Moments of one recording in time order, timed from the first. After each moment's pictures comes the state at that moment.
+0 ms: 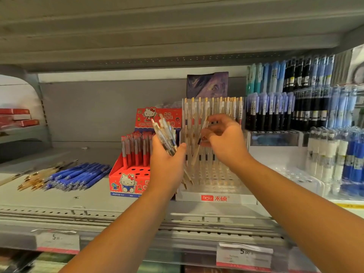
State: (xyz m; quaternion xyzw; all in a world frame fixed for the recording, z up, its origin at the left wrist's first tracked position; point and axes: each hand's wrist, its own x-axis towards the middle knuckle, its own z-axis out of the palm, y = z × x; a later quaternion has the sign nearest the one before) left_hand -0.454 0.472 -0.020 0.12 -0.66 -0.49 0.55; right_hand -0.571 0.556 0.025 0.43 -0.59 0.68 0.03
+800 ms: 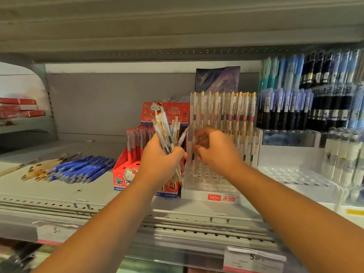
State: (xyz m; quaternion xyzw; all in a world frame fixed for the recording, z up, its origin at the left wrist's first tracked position) left_hand -0.429 0.444 -0.018 0.15 -0.73 -0.47 0.47; right_hand -0.567 0.526 0.001 0.50 -0.73 0.45 0.12
